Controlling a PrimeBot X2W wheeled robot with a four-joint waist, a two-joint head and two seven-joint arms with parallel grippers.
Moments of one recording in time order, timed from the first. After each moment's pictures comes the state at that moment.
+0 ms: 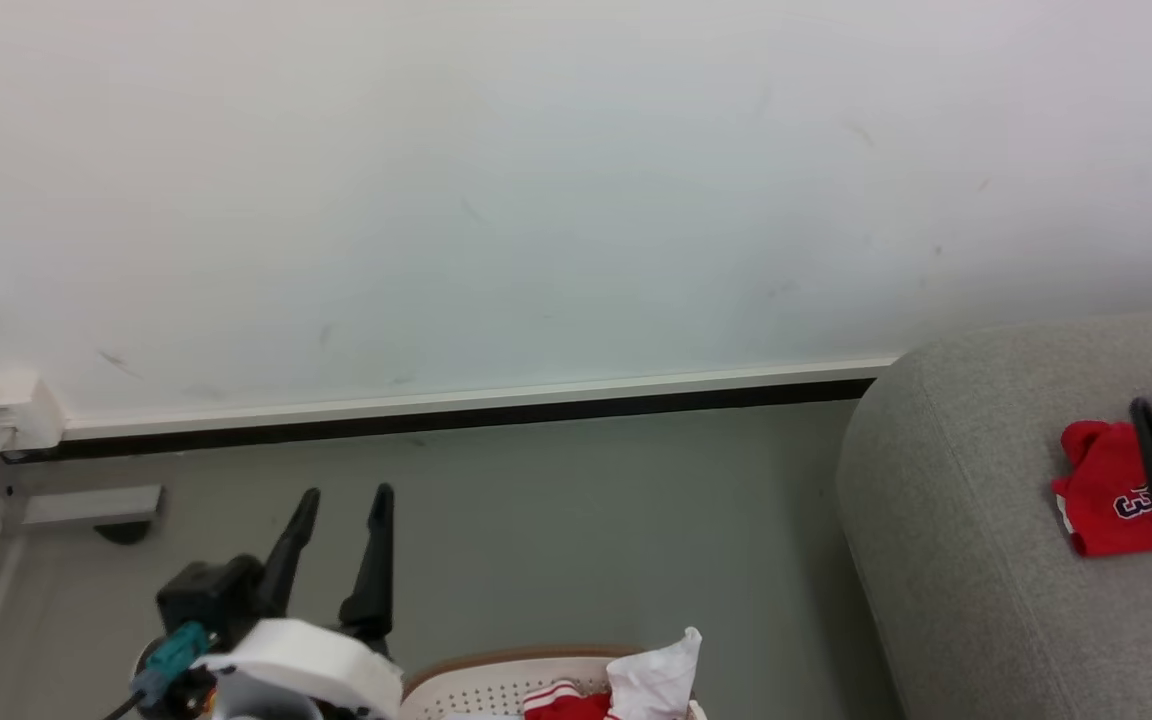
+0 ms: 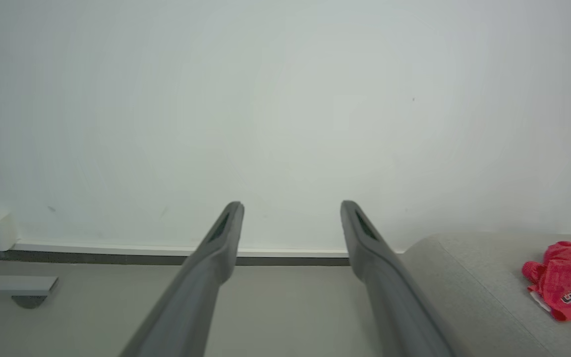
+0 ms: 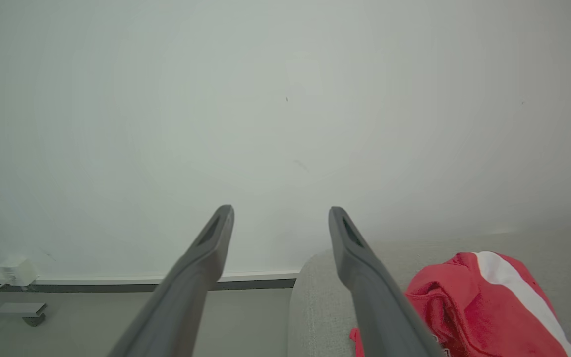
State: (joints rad) left arm -0.22 0.26 -0.39 0.23 -0.55 0.12 -0.26; right arm -0.44 -0.63 0.48 0.48 0.94 0.13 -0.26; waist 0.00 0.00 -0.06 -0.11
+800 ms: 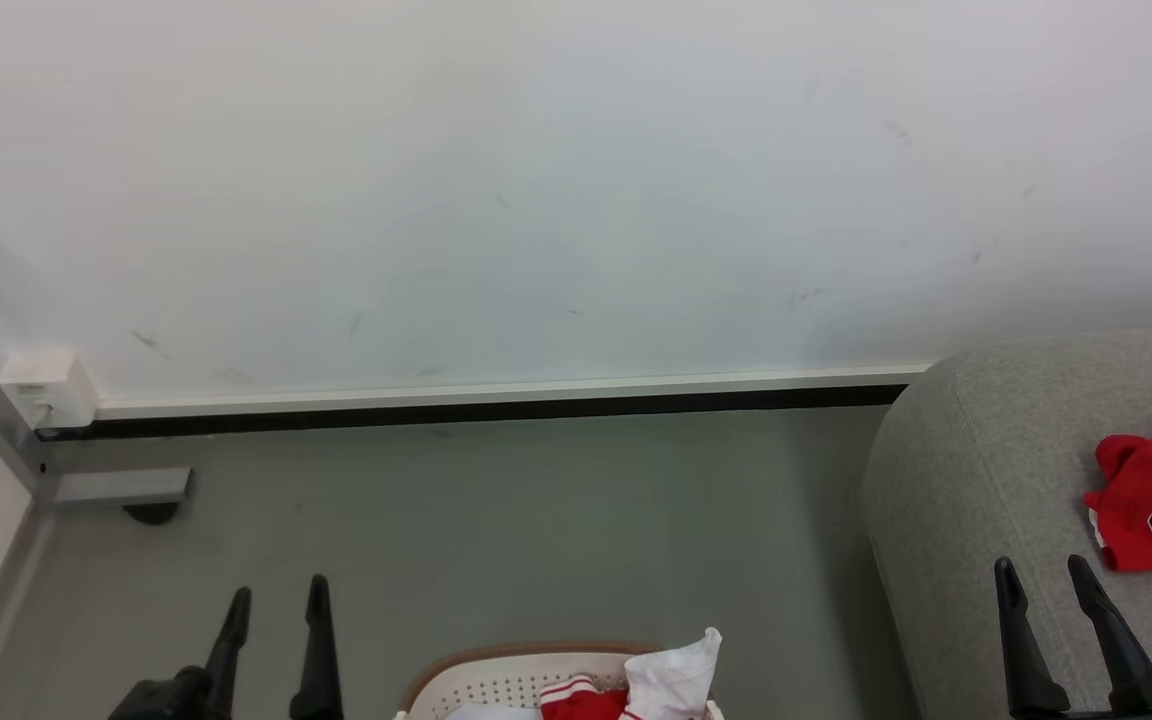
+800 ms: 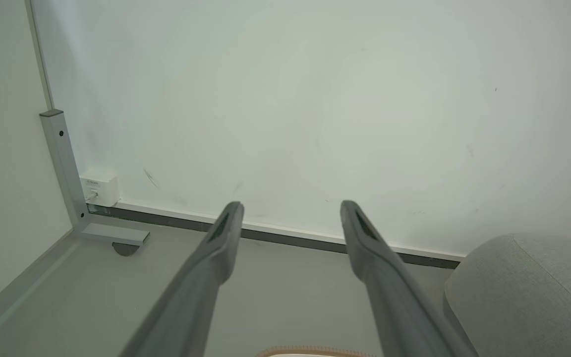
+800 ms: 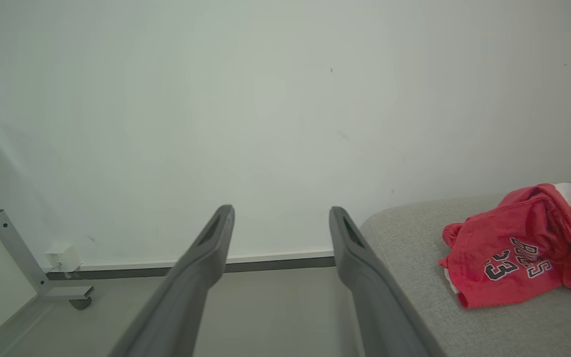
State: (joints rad) left arm 0.01 0.05 -0.02 0.19 -0.24 0.00 -0.26; right arm 0.00 -0.16 0.07 0.19 0.41 0.13 -0.26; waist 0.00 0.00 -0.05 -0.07
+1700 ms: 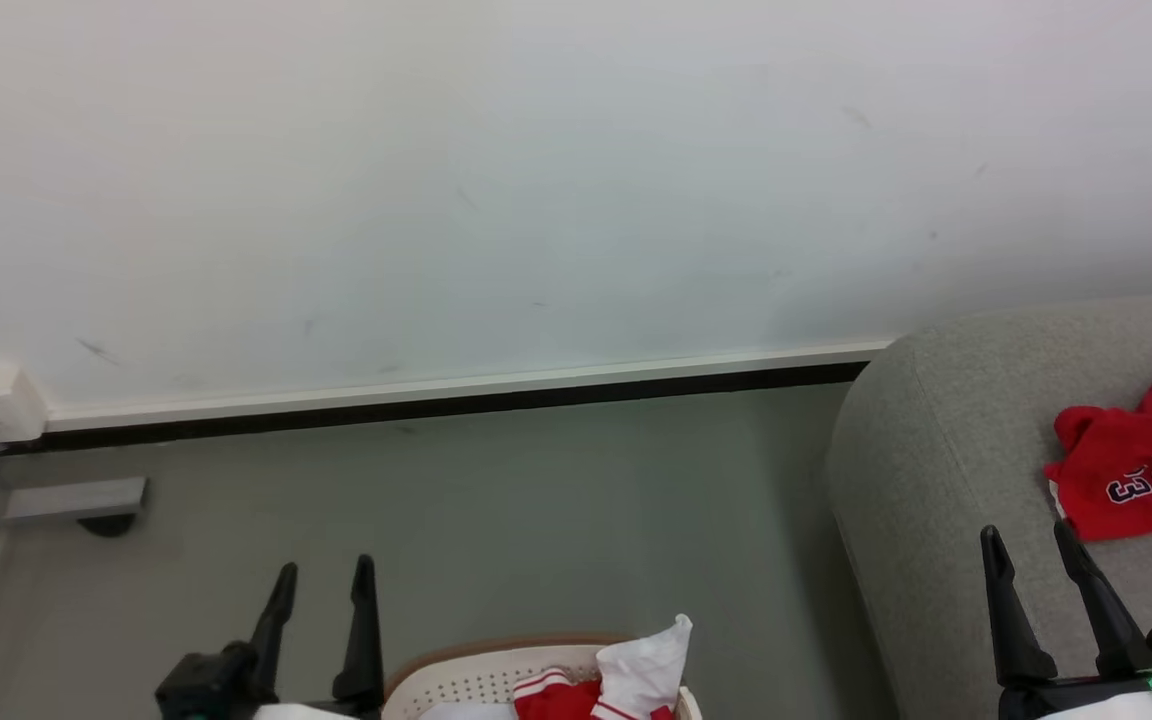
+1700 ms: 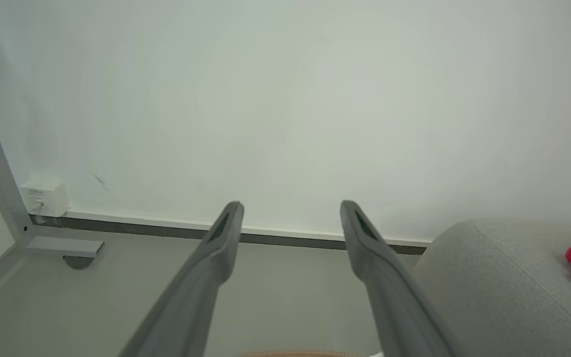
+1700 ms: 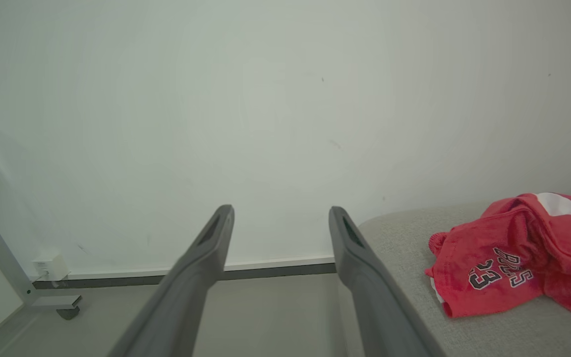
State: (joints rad) left arm -0.02 0.05 -0.08 0.20 -0.24 0.01 -0.26; right arm -0.05 -0.16 0.10 0.20 0.41 0.13 -0.26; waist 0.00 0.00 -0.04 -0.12
